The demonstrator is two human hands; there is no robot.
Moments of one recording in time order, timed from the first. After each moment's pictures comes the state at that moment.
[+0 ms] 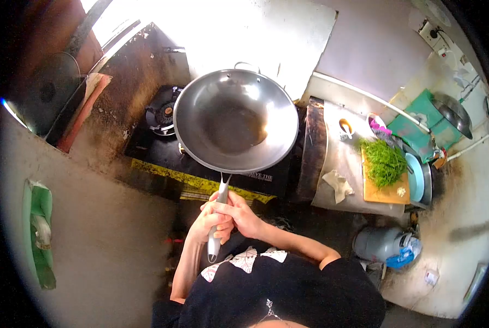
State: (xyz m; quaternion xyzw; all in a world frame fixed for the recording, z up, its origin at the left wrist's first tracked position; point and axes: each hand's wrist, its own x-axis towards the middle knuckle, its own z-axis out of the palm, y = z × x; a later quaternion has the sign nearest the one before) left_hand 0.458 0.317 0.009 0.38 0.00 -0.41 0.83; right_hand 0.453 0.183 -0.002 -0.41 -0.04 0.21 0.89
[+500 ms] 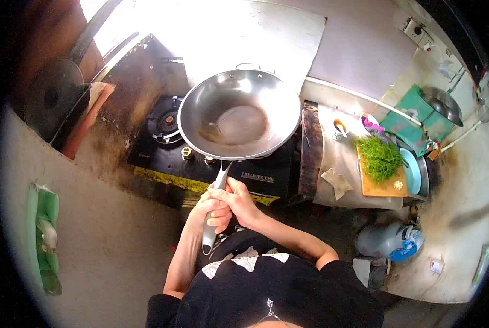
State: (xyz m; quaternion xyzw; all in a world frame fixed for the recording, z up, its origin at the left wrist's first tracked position) left_hand 0.483 0.329 0.034 0.25 -0.05 -0.42 0.87; right_hand 0.472 0.208 0.028 -0.53 0.01 0.07 0.84
